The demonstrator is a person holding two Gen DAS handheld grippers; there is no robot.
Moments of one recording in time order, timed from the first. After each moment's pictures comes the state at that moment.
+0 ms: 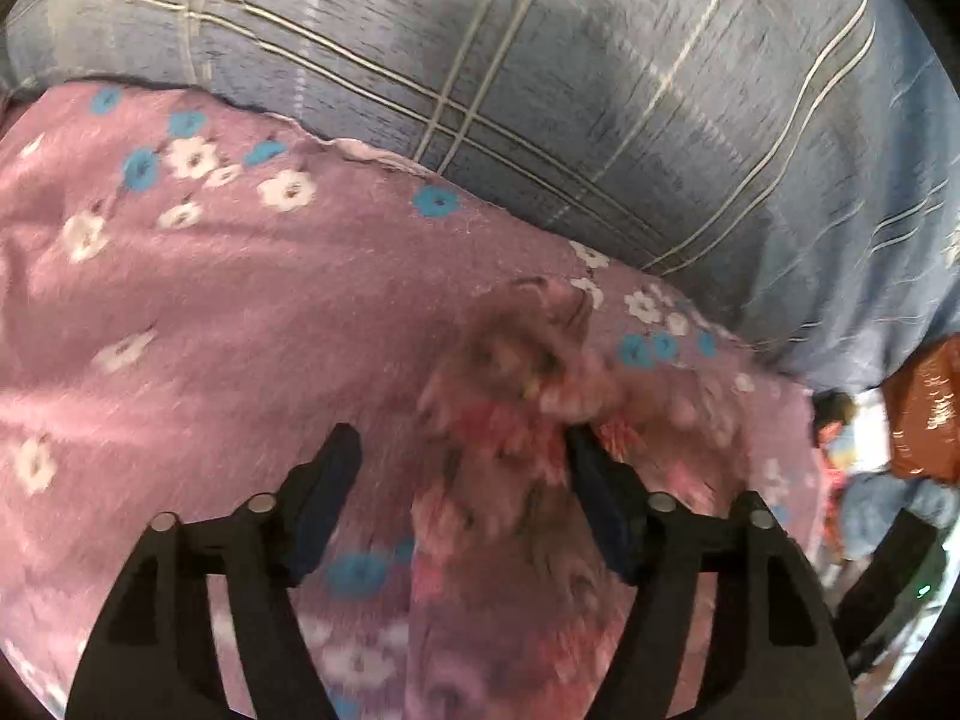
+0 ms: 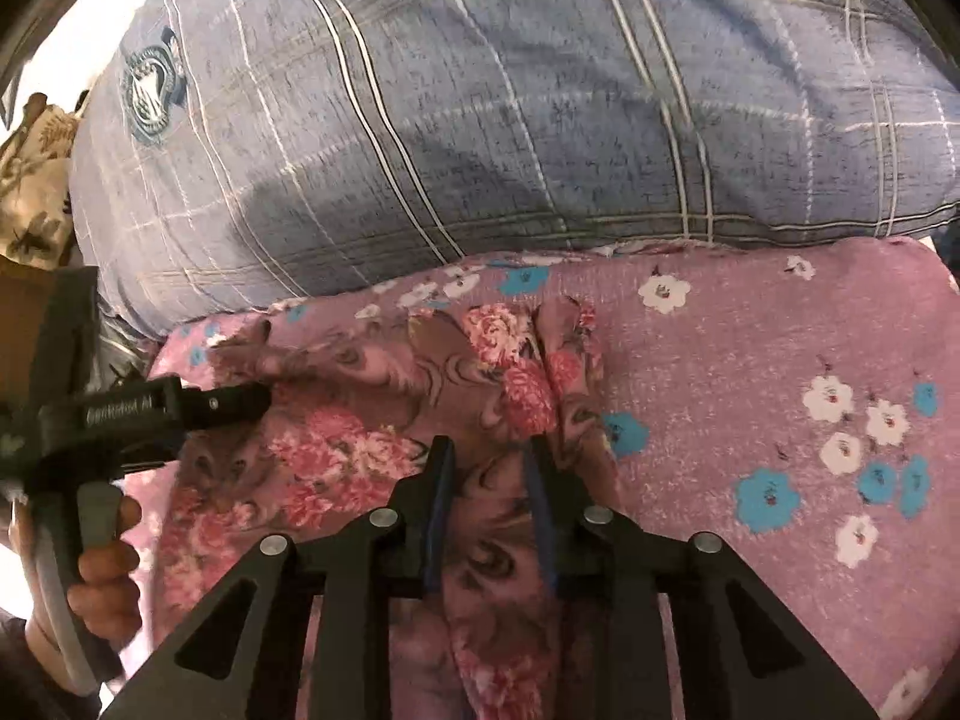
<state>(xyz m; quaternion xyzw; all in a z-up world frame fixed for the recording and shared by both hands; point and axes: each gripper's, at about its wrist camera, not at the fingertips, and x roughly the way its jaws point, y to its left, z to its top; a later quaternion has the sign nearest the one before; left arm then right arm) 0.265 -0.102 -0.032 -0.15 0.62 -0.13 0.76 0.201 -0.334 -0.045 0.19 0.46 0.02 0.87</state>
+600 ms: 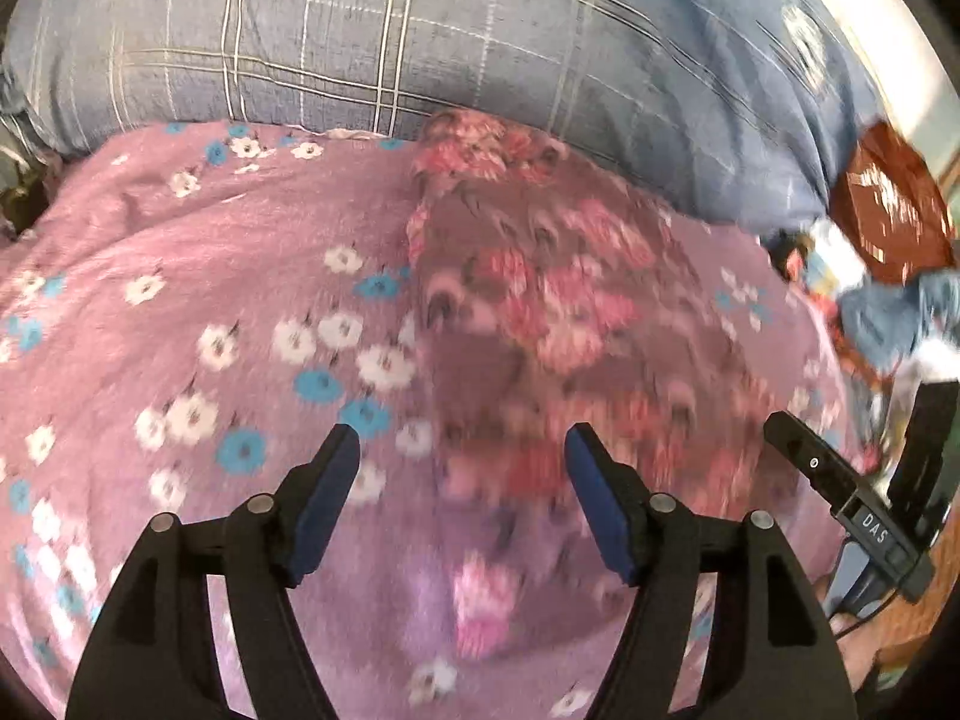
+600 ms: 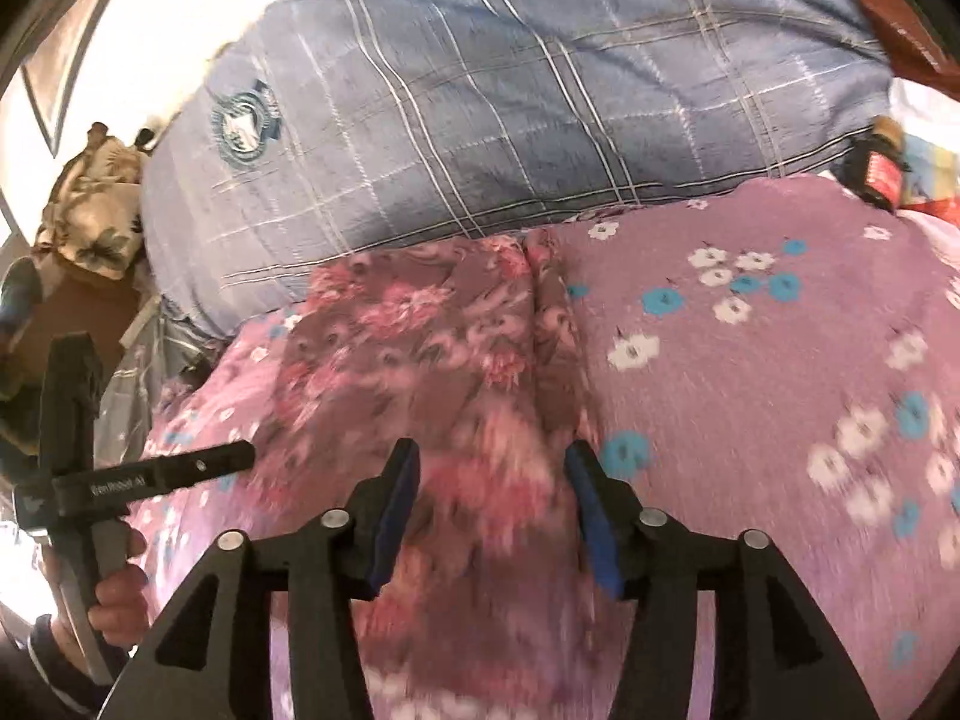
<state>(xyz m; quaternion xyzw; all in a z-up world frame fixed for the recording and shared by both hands) 0.093 -0.089 -0.001 -0.03 0.54 -0.18 0.82 0.046 -0.332 -0.021 0.22 0.40 0.04 0.89</state>
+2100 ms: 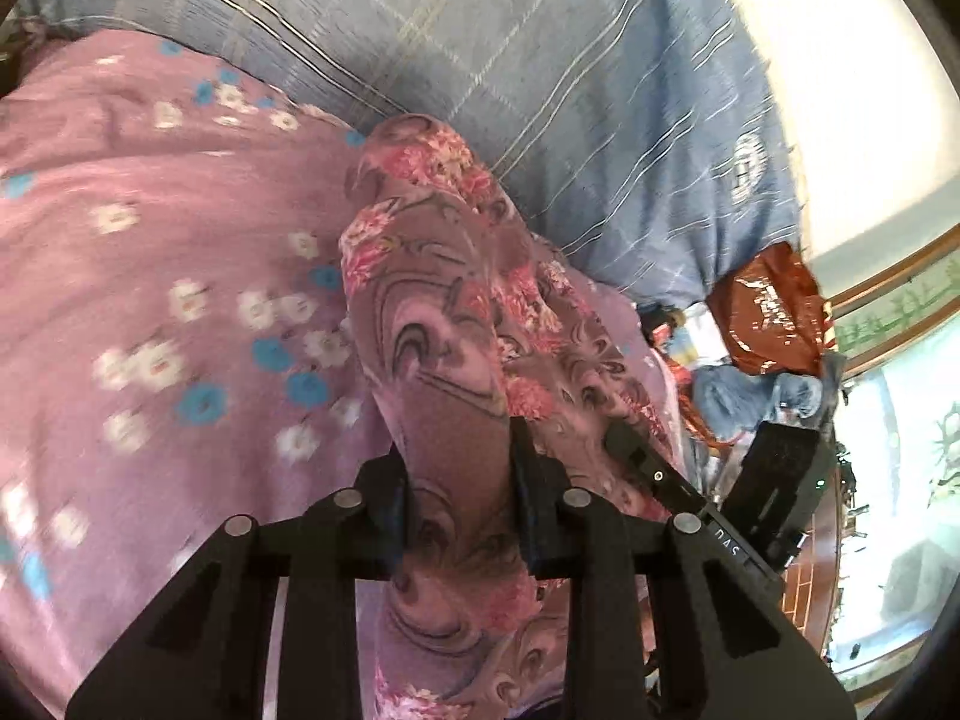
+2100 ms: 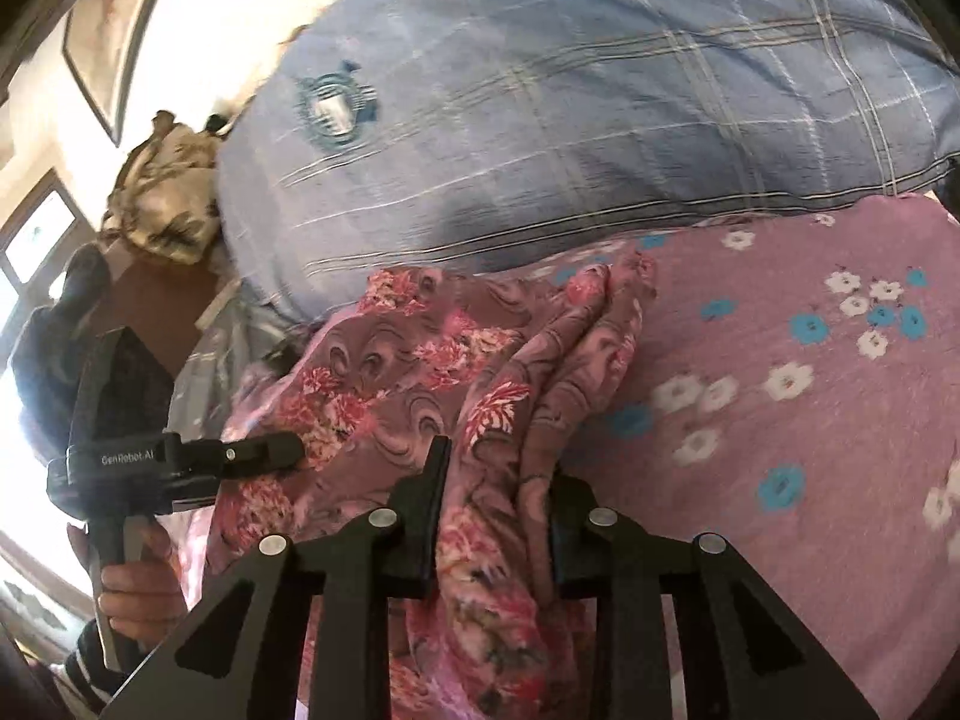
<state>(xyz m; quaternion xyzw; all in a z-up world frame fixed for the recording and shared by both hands) 0.102 -0.014 0.036 -0.24 0.55 -0.27 0.75 0.073 -0.292 -0.001 0.25 0.39 0.14 0.87</state>
